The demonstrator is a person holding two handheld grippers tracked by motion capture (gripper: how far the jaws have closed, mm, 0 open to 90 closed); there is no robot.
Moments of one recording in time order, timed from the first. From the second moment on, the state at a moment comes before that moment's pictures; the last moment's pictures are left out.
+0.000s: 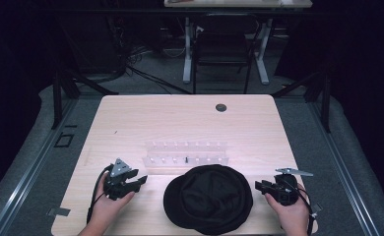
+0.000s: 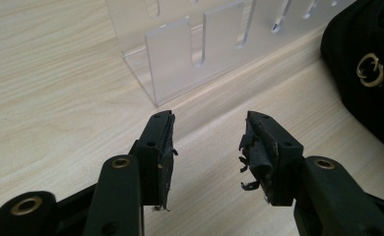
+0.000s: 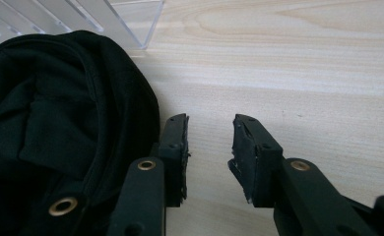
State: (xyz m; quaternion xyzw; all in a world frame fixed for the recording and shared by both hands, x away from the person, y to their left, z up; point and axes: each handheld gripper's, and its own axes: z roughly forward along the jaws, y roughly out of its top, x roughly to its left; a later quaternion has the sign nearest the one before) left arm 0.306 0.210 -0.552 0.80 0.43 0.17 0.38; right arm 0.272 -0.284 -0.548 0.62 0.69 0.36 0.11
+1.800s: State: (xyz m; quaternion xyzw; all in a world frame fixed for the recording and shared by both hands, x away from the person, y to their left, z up) left arm 0.301 0.200 -0.548 0.81 0.40 0.17 0.39; right arm 0.319 -0.251 -0.527 0.62 0.75 0.22 -0.07
